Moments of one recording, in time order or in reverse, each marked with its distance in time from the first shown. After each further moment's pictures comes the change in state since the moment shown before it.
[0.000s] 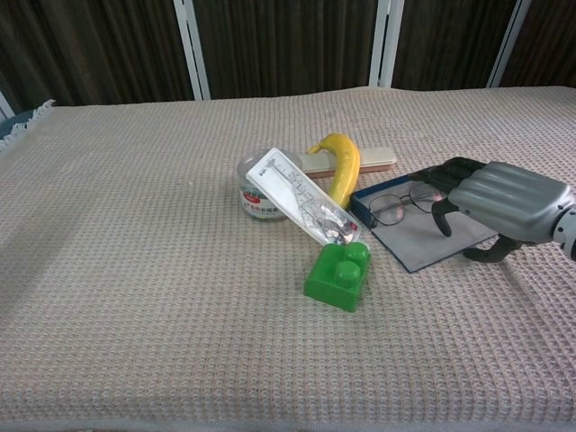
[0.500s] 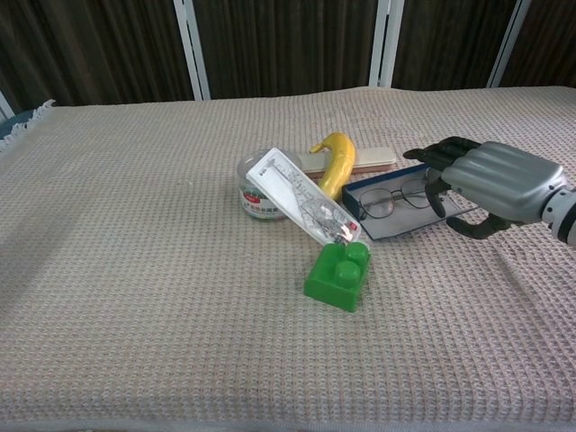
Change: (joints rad) left arm 0.007 0.000 -0.005 -0.008 -0.014 0.006 0.001; right arm 0.022 -0.005 0.055 -0.015 0.019 0.005 -0.018
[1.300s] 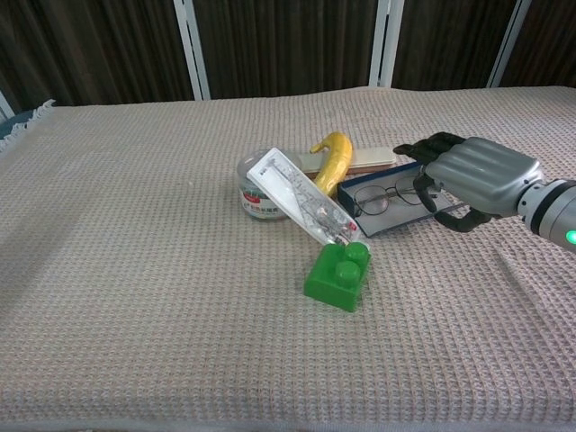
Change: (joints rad) left arm 0.005 0.005 0.001 0.003 0.008 0.009 -0.017; right arm 0.027 -0.040 0.038 0.008 0.056 -0.035 -0.076
